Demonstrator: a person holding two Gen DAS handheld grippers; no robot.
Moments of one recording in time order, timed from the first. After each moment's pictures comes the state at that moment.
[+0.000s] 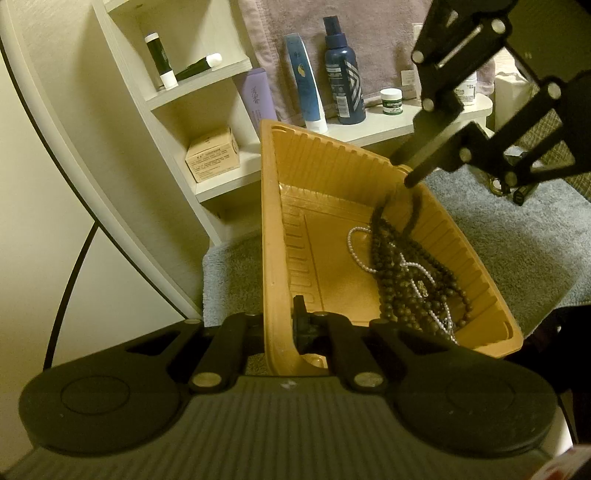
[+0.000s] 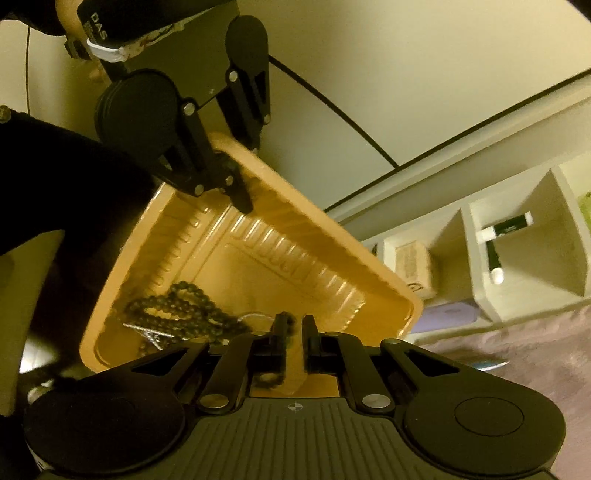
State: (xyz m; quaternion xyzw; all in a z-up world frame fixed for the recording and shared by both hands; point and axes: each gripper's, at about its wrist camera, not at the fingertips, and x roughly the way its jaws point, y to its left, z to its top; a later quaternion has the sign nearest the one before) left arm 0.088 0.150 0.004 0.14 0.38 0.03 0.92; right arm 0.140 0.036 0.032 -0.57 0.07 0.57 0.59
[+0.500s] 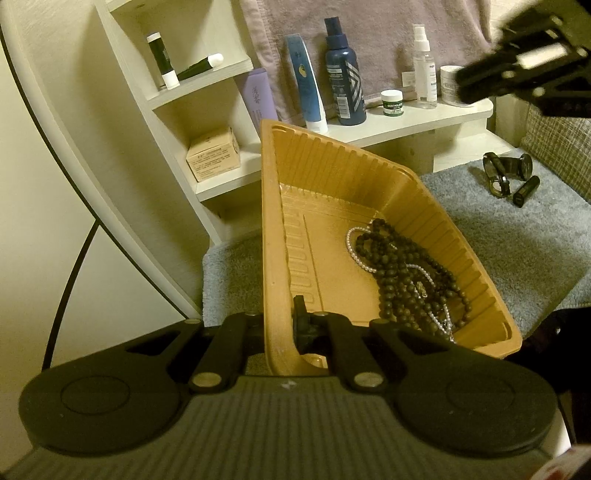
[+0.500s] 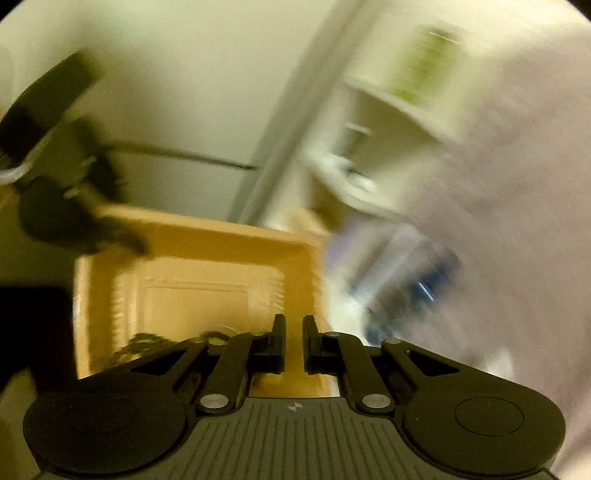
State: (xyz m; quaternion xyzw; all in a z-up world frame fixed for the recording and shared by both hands) left arm 0.087 0.151 0.003 0.13 0.37 0.03 0.92; right arm 0.172 -0.067 0.051 -0.28 0.15 0.44 0.84
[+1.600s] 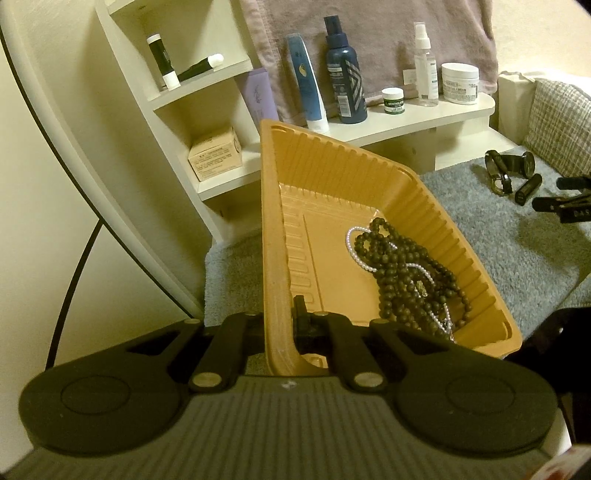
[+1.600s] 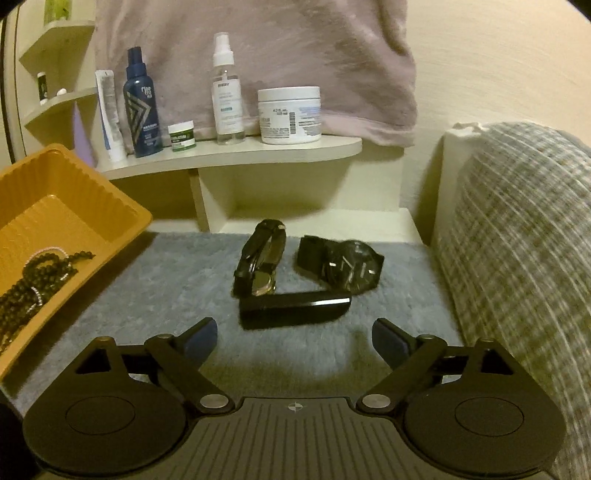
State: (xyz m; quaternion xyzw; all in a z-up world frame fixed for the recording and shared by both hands) left arm 0.087 0.148 0.005 0.14 0.38 0.03 0.91; right arm 0.198 -0.197 -0.094 0.00 0.30 0.18 0.94
